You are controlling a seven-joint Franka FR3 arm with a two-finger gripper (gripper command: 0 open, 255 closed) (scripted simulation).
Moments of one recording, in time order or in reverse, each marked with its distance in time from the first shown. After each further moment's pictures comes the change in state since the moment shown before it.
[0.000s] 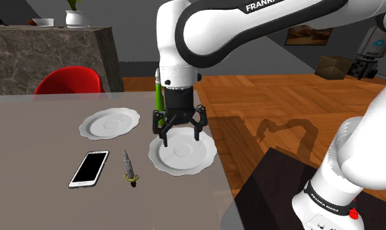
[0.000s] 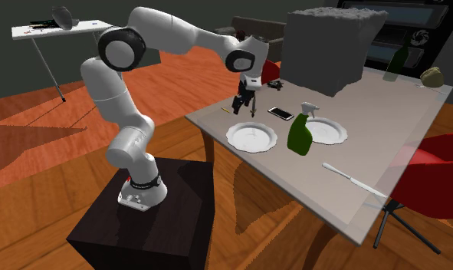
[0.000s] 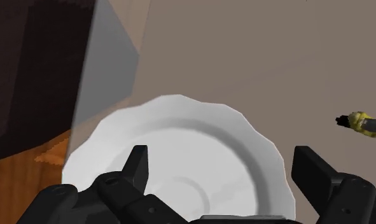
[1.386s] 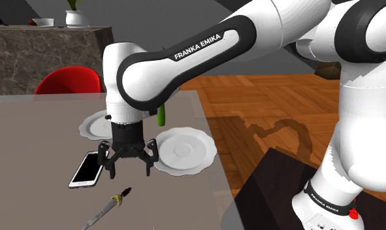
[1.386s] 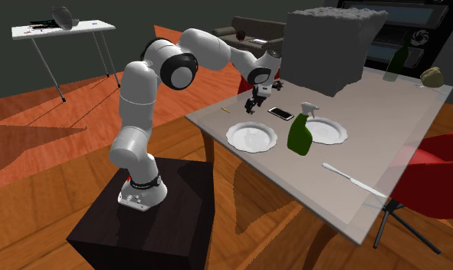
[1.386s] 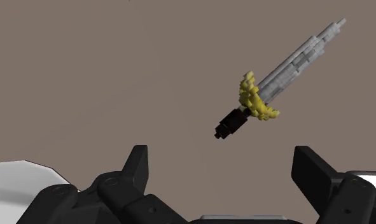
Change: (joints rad) arm 0.130 0.471 0.053 0.317 -0.118 0.196 0.336
